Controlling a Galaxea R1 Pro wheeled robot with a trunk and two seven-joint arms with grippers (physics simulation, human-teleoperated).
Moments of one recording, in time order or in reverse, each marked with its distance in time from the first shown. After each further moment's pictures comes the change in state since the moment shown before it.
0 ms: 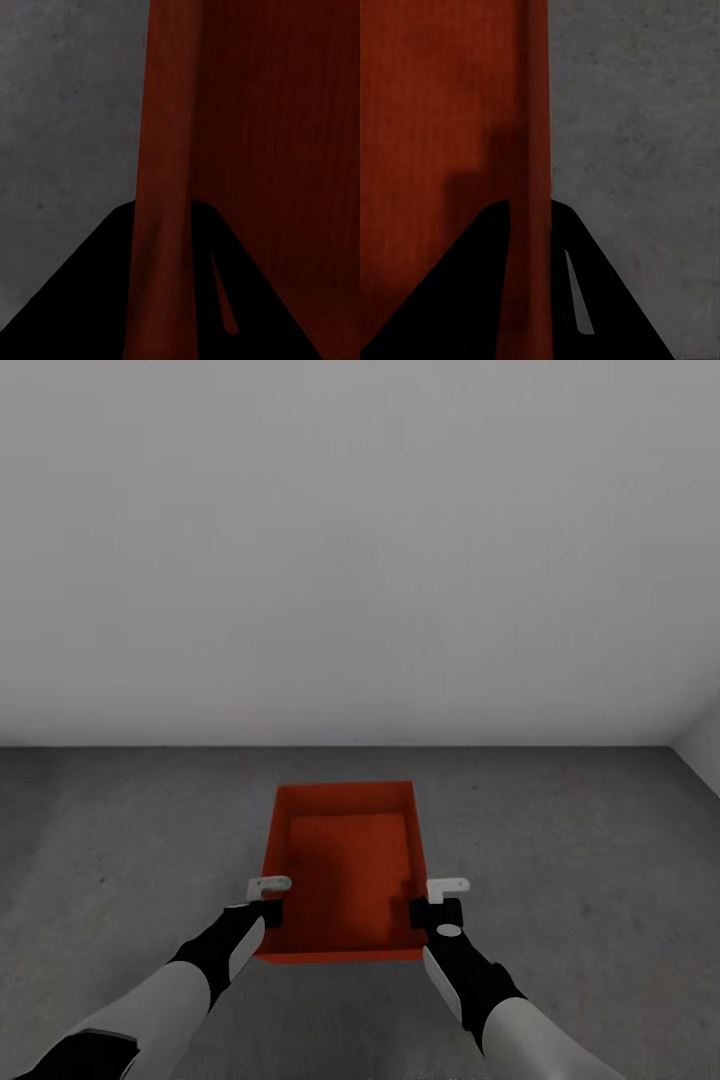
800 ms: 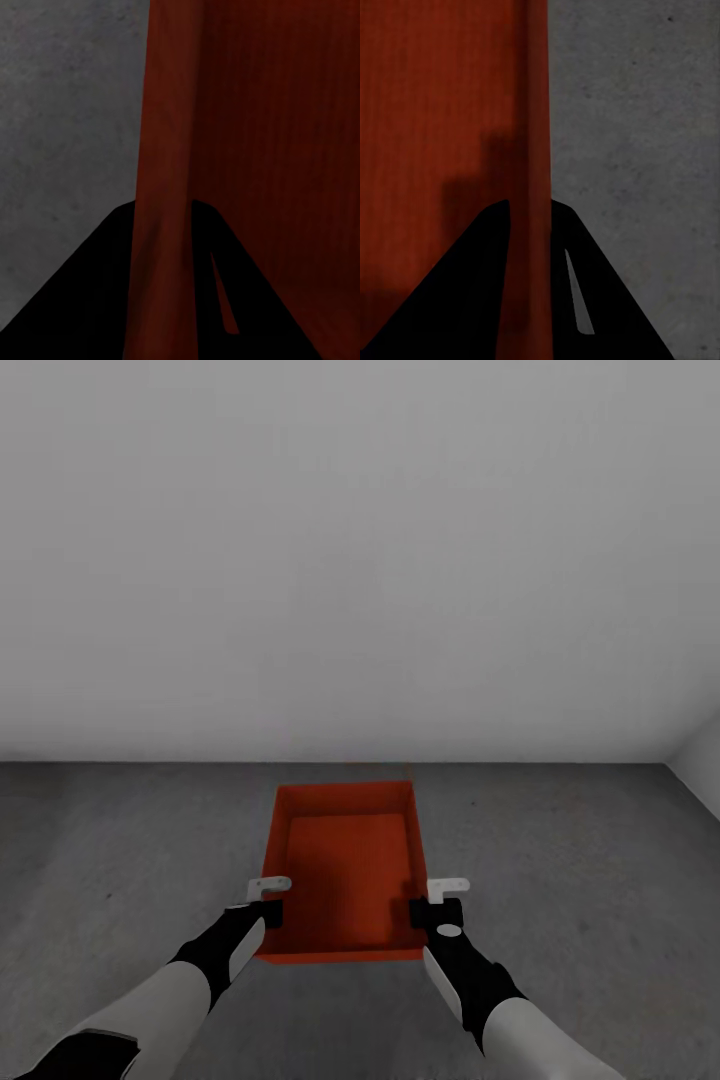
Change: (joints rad) left arm 0.000 -0.001 0.001 0.004 0.001 -0.005 0.000; right arm 0.000 -0.001 0.002 0.000 0.001 -0.001 0.000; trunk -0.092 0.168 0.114
